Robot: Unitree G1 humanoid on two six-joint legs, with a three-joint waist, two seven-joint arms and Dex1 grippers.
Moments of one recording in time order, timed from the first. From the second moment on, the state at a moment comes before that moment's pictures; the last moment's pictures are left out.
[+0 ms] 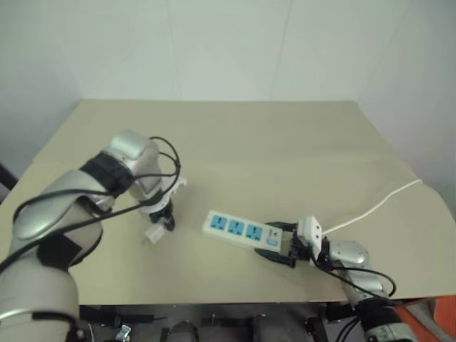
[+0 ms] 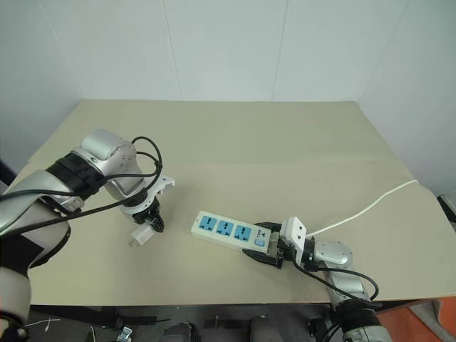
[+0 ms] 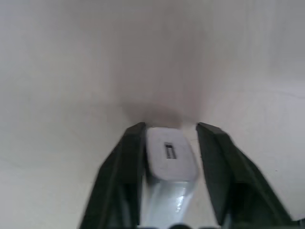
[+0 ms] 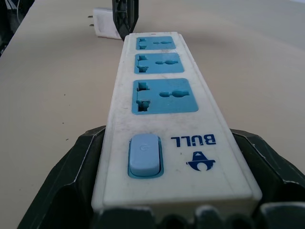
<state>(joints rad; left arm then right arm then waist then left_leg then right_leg) -1.39 0.75 -1.01 0.57 -1.13 1.61 -0.27 -0.27 -0.42 0.07 0.31 0.26 -0.26 1.19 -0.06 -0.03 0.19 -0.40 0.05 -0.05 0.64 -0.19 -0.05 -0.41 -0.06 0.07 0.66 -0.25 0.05</state>
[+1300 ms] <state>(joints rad) -0.76 0.59 0.06 -0.13 -0.74 0.87 -0.36 -0.42 -0.41 0.11 0.52 0.26 -0.32 1.27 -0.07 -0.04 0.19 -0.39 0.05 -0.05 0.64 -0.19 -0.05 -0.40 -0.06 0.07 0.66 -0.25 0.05</state>
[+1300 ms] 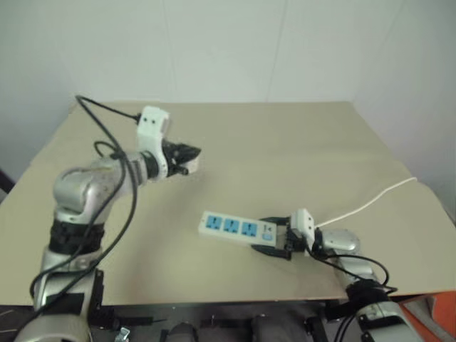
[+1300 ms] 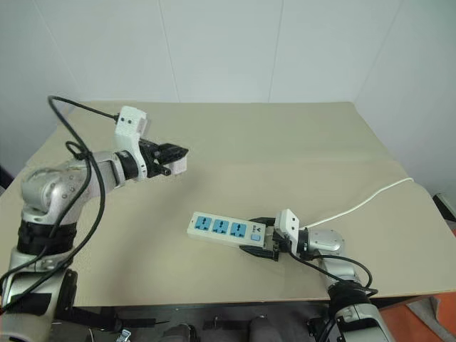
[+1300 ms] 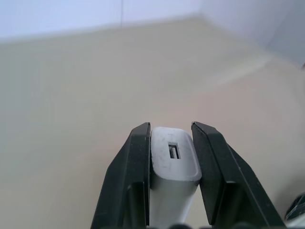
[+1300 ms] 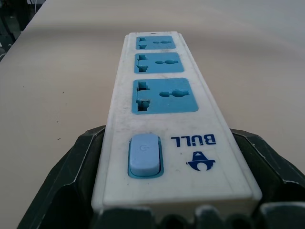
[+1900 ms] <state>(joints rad) -0.65 0.43 -0.07 -0.11 -0.55 0.42 -0.78 -0.46 -0.38 0.12 0.57 0.23 -0.34 1.26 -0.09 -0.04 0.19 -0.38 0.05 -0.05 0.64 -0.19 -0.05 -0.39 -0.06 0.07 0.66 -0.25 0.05</state>
